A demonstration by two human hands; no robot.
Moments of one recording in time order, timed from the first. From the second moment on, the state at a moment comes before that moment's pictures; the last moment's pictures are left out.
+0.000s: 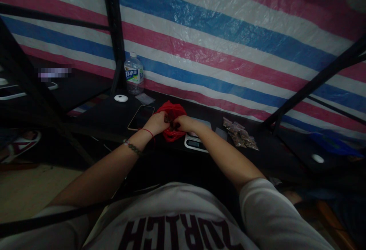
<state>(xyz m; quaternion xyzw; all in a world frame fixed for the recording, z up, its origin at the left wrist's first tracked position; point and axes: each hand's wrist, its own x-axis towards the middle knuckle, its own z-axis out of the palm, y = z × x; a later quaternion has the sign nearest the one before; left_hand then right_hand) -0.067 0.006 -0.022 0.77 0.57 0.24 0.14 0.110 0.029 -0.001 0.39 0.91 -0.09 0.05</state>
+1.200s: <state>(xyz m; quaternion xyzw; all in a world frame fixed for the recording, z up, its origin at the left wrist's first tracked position) -0.072 0.006 -0.014 0.73 0.60 0.28 0.14 0.098 0.023 0.007 0.37 0.92 -0.15 0.02</state>
